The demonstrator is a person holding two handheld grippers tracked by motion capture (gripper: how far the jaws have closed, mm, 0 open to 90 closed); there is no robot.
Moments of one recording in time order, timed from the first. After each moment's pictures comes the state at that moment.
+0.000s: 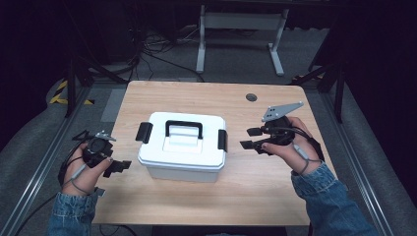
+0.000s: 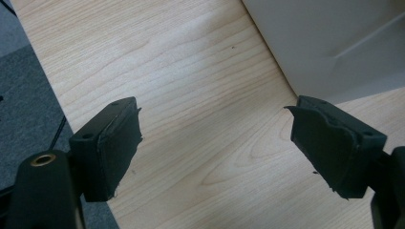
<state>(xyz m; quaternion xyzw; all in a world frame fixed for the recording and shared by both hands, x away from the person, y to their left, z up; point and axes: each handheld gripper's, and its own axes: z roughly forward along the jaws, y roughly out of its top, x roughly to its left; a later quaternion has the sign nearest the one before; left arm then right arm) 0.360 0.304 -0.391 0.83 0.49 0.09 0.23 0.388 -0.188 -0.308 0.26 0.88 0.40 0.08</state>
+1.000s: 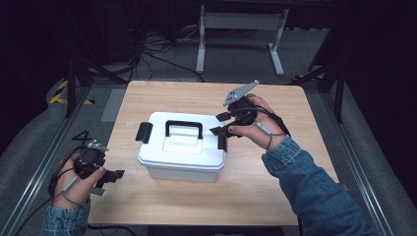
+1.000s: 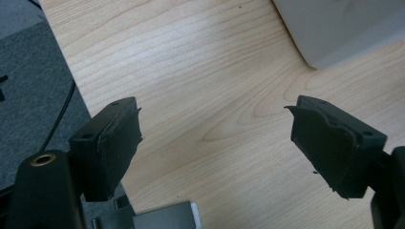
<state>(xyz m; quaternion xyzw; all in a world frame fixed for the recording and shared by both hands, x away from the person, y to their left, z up) 0.333 0.316 -0.396 0.83 0.51 0.09 0.21 0.437 -0.104 -0.294 0.18 0.91 0.38 0.06</state>
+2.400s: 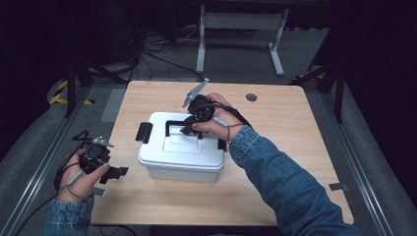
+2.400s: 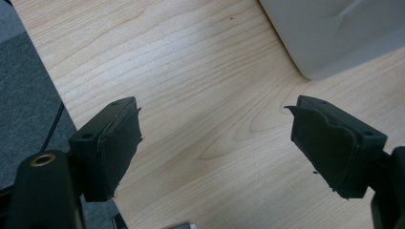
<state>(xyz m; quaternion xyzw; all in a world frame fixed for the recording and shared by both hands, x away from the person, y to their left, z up) 0.348 0.310 -0.397 0.84 0.49 0.08 0.22 0.465 -0.014 -0.315 0.11 0.94 0.33 0.03</state>
